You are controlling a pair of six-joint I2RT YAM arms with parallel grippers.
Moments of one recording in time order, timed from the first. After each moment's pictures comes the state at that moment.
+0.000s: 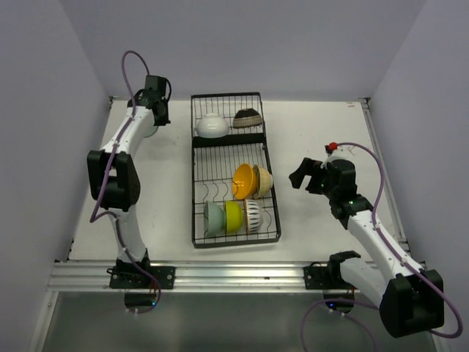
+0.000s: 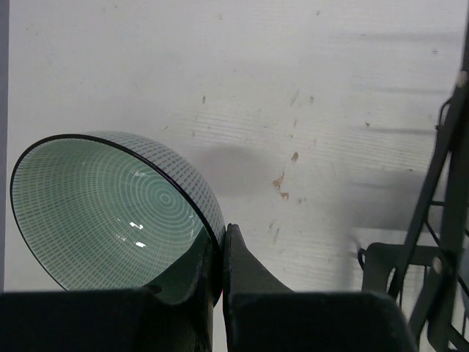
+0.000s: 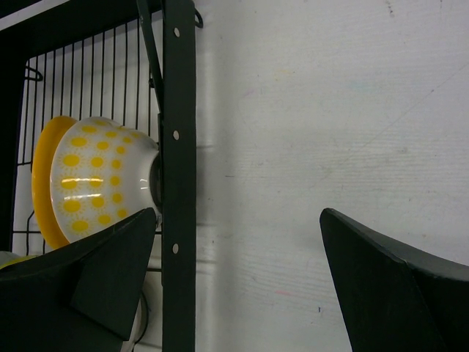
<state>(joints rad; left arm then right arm) -0.12 1.98 1.79 -0.66 -0.28 -0.12 0.19 0.96 0.55 -0.11 -0.10 0.43</state>
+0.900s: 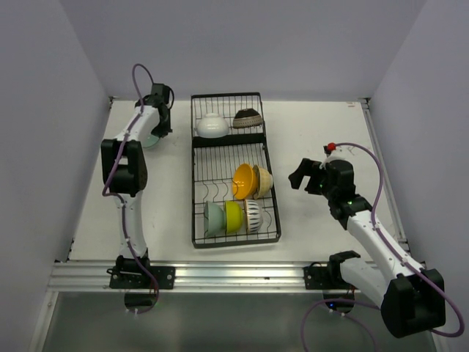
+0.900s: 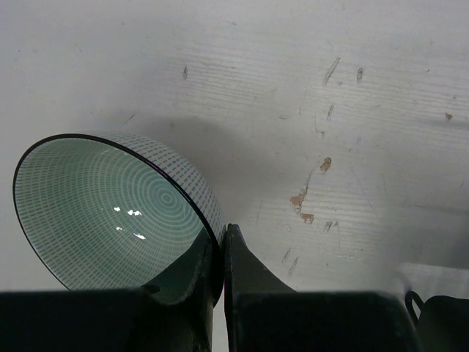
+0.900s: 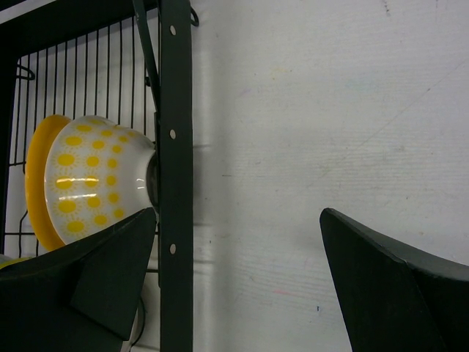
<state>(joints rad) -0.08 2.25 1.95 -0.77 -0.25 -0.12 0.22 0.96 0.55 -0.12 -0.07 0.42</state>
